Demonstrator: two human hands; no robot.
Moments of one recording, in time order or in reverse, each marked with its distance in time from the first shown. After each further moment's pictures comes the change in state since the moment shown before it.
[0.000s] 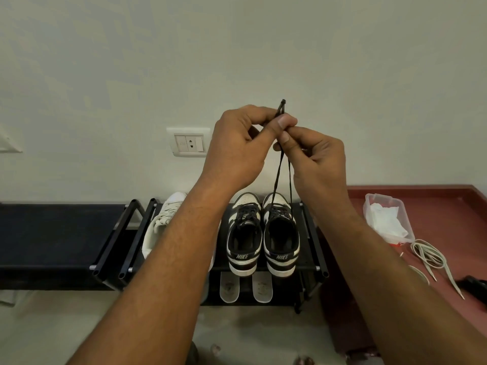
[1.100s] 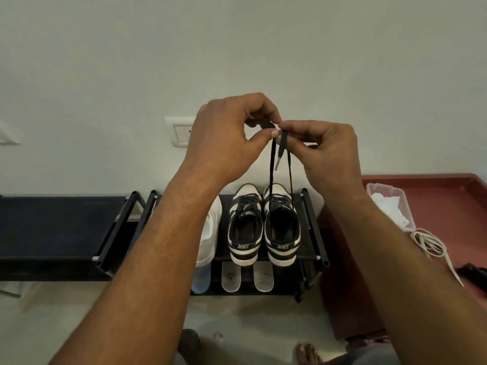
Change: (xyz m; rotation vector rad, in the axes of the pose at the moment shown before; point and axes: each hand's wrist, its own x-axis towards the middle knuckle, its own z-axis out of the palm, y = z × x) left_hand -0.004 -0.001 -0.024 0.397 -0.064 0.142; right_hand 0.003 0.006 -0.021 -0.188 -0.027 0.035
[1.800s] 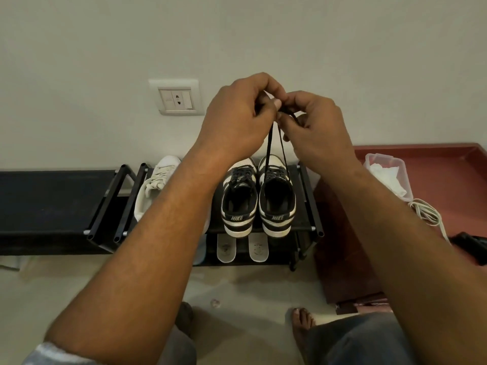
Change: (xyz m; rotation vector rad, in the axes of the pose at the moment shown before) left_hand -0.009 -0.008 0.048 -0.086 -0.105 -0.171; right_hand -0.008 0.020 0.004 -0.234 -0.137 0.063
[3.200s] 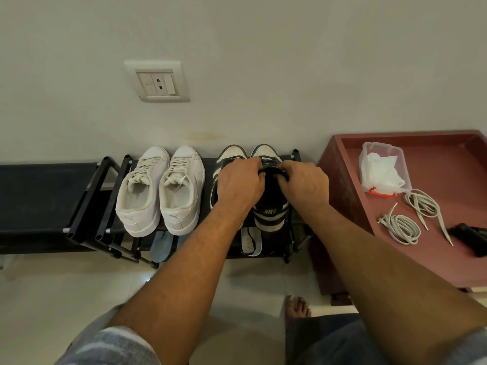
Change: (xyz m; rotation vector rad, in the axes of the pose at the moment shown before) left_hand -0.056 -0.115 0.146 0.514 -0.137 -0.230; right_hand -0.054 0.147 0.052 -0.796 -0.099 0.153
